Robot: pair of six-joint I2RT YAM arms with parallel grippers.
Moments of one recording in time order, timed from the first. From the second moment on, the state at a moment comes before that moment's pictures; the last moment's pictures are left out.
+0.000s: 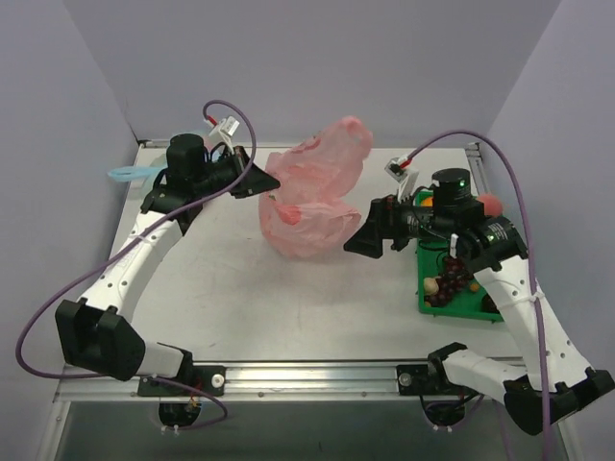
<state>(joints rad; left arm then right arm) -0.28 1.40 1.27 -0.21 0.63 -0.68 0.47 1.08 1.28 -0.75 -0.69 0.26</state>
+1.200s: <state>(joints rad) -0.37 1.41 1.10 -0.22 0.73 -0.63 0.12 1.43 1.48 -0.85 -0.63 -0.01</state>
